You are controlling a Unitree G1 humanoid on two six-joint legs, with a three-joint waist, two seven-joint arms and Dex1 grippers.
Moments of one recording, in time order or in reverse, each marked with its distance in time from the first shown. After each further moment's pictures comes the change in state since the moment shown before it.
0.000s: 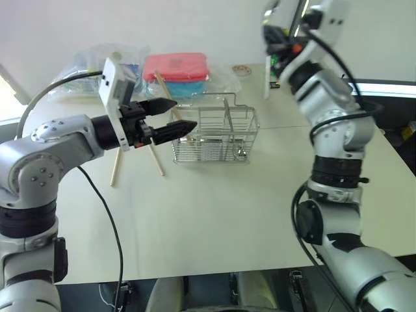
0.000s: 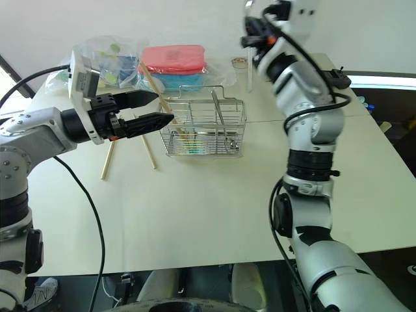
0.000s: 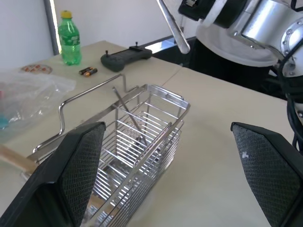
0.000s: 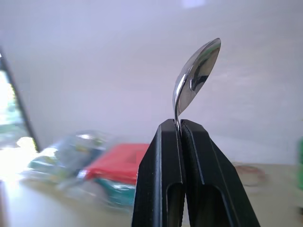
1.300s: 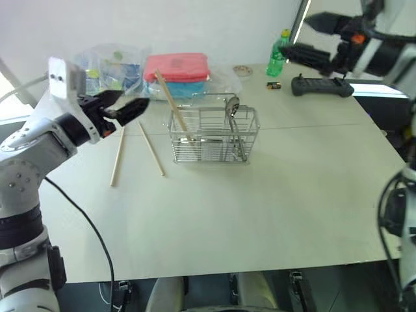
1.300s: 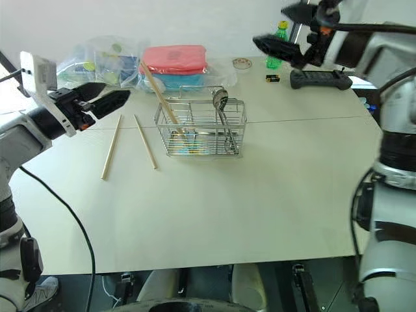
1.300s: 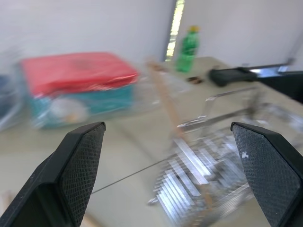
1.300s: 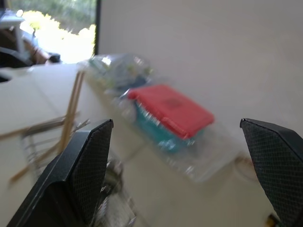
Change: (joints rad) left arm 0.095 -0.006 0.197 0.129 0.113 0.003 0.291; right arm -0.082 -0.676 0.146 -0.020 0.083 0.248 0.655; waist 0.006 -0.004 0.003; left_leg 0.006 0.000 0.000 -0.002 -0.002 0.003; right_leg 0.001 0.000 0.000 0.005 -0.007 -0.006
